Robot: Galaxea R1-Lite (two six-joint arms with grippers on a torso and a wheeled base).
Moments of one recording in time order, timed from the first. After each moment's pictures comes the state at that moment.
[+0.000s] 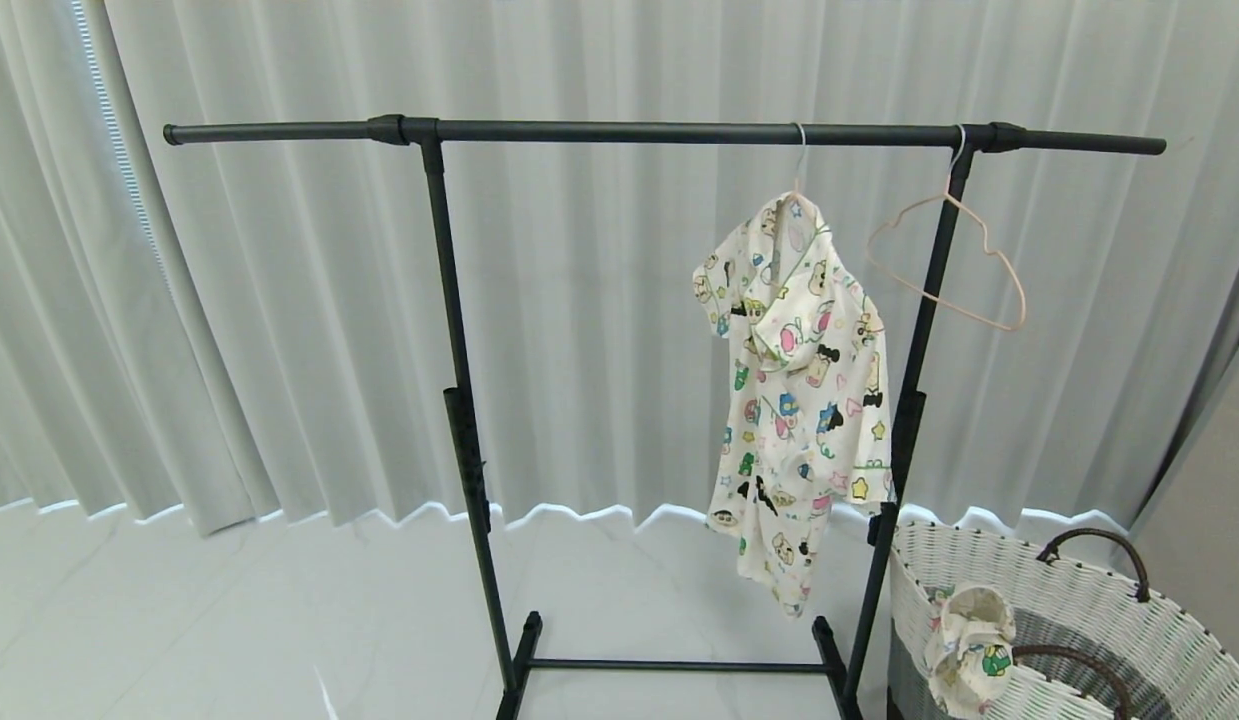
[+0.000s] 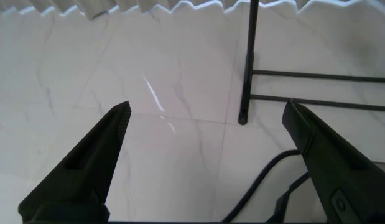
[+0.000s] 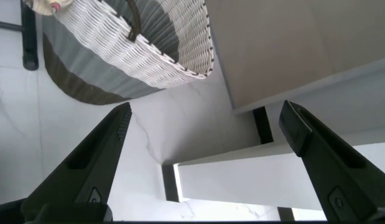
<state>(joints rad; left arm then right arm) -0.05 0.59 0.00 -0.03 0.24 0.05 0.02 0.59 -0.06 0.06 -0.49 -0.42</state>
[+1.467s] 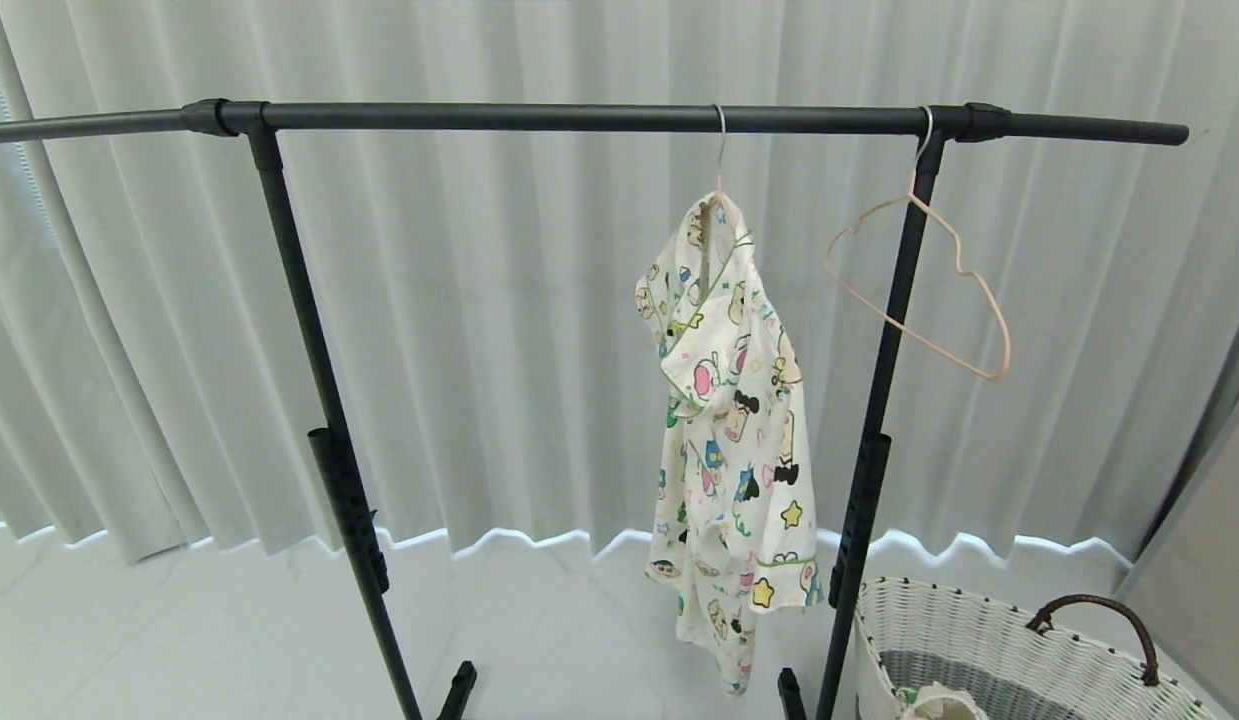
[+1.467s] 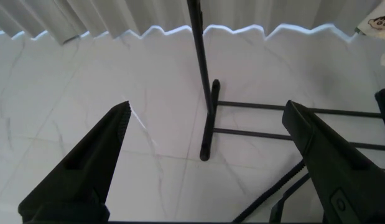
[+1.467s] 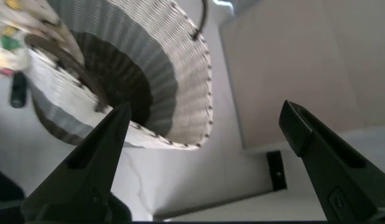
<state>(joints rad) -0.08 0.54 0.00 -0.03 0.23 0.07 0.02 0.60 -0.06 0.06 -0.35 -0.42</state>
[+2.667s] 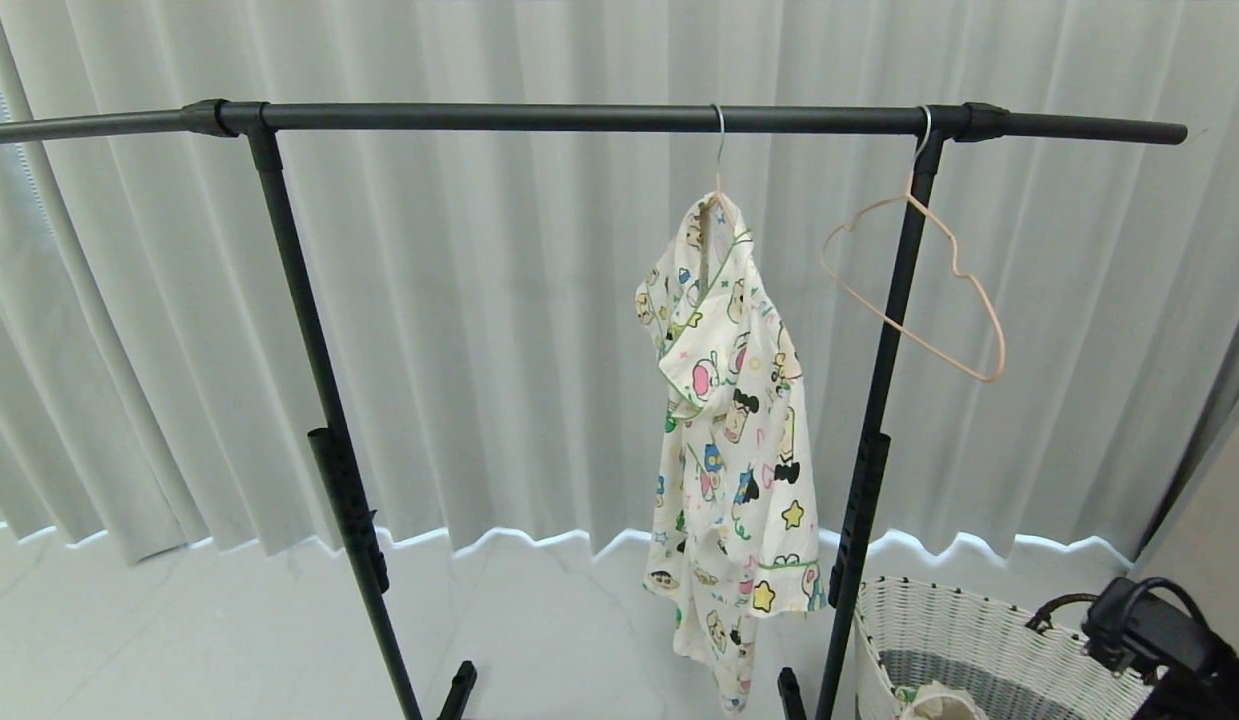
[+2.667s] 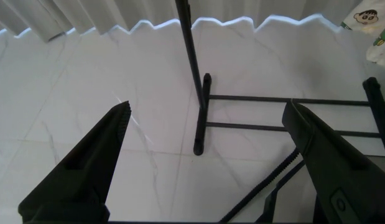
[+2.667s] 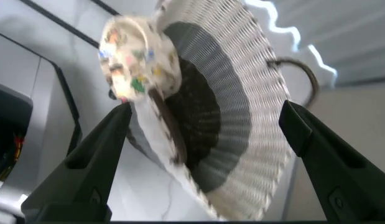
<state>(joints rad) -0.10 0.58 0.00 -0.02 0.20 0.07 0.20 1.38 -0.14 -0.43 0.00 -0.47</state>
